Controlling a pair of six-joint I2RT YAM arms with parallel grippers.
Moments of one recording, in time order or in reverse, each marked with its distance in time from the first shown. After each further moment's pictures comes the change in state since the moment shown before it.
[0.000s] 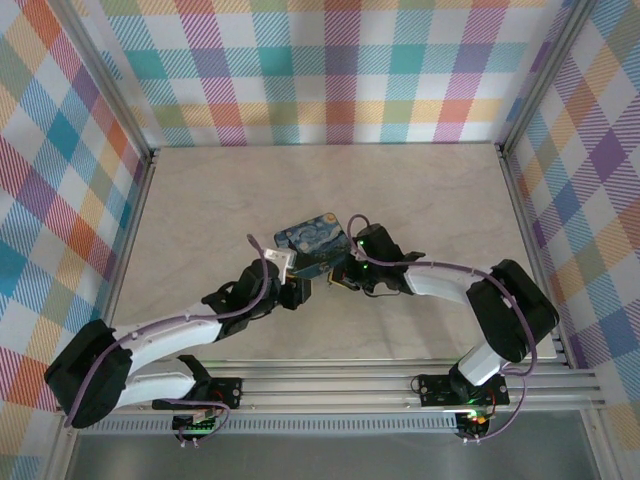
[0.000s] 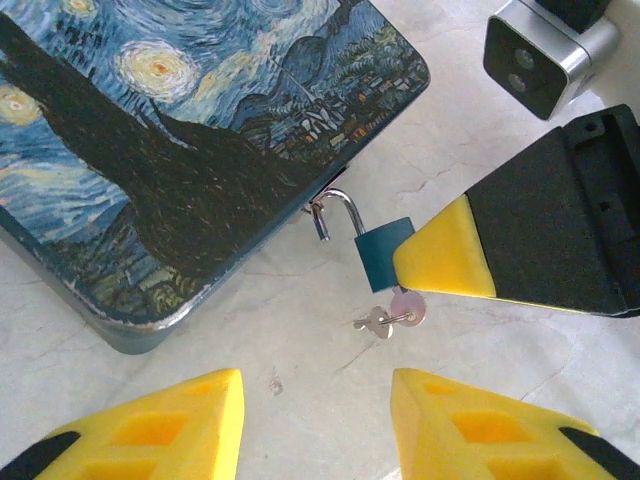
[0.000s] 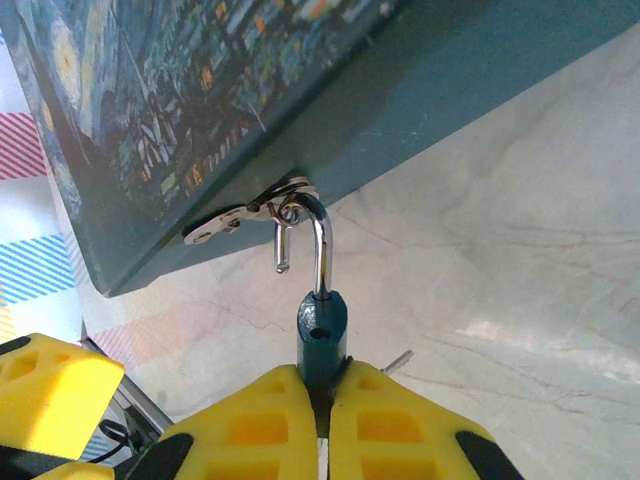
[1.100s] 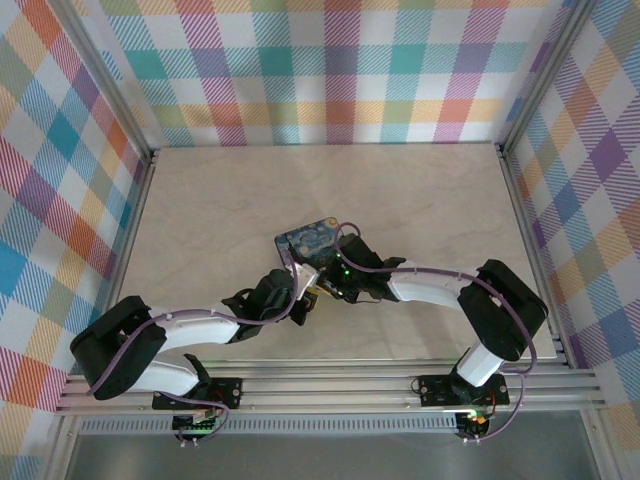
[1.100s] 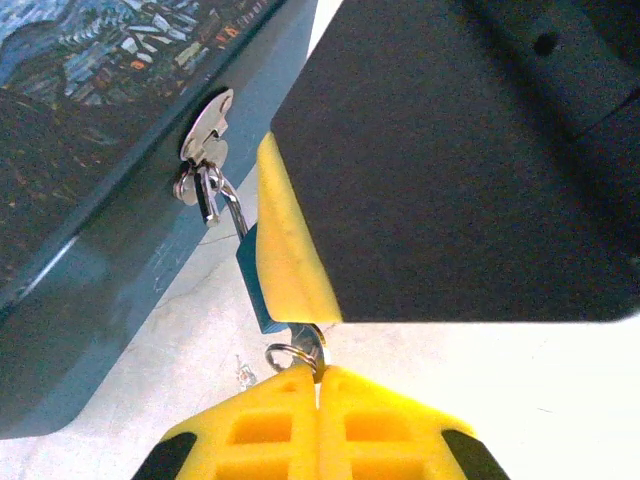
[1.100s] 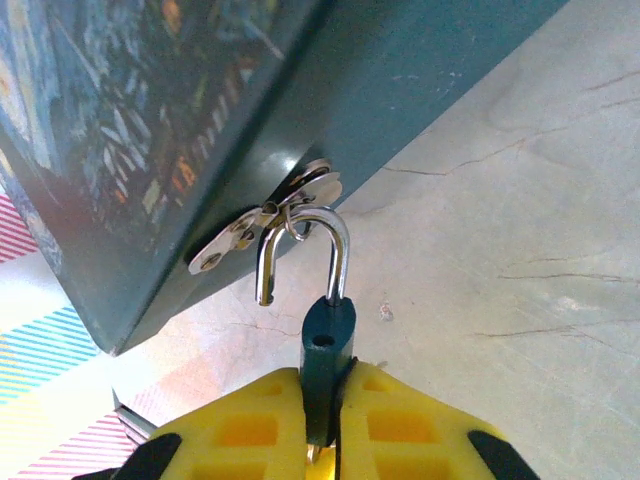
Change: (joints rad) left arm -0.096 0.172 -0.047 0.177 0.008 0.319; right arm 0.170 0.039 0.069 -0.043 0.193 0.346
